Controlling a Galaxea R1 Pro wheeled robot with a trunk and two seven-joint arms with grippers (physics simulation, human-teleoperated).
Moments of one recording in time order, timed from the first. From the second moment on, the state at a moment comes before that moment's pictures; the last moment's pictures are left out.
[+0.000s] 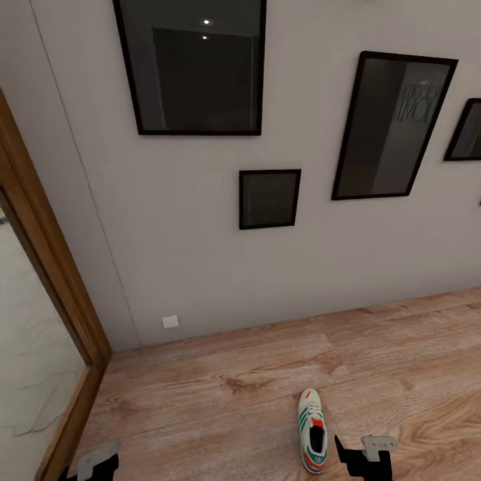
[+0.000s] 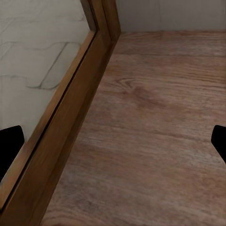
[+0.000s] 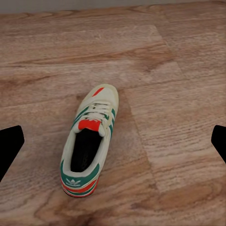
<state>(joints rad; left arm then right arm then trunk) -0.27 0.09 0.02 -0.36 0.17 -0.47 0.38 -0.44 -0.14 0.04 -0.03 -0.10 -0.62 0.08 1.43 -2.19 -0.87</state>
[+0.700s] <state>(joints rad) -0.27 0.09 0.02 -0.36 0.17 -0.47 0.38 -0.44 -0.14 0.04 -0.04 -0.10 -0.62 0.08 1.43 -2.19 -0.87</state>
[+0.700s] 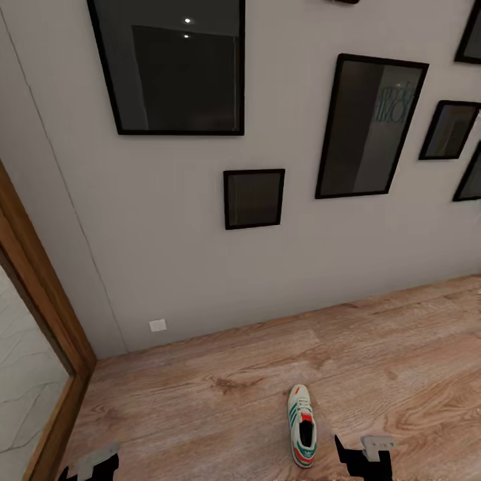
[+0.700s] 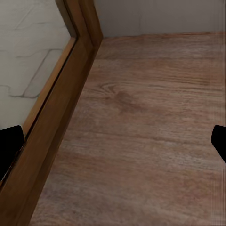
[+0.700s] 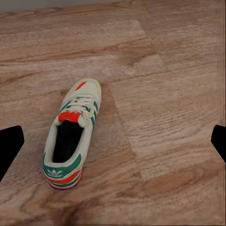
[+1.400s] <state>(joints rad) -0.27 0.09 0.02 -0.36 0.17 -0.47 0.38 -0.44 -0.14 0.04 -0.04 -0.10 -0.62 0.08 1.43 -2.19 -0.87</state>
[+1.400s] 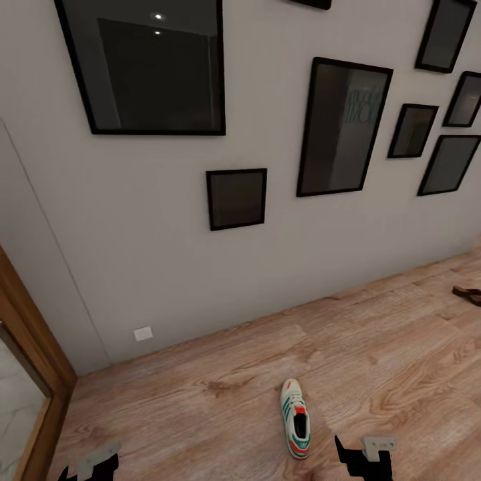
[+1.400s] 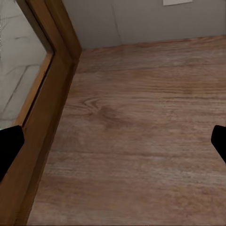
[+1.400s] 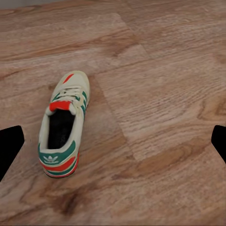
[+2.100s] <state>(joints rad) -0.27 0.09 0.02 -0.36 0.17 -0.47 0.38 -0.44 -0.14 0.04 -0.03 -0.10 -0.62 0.08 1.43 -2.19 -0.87</state>
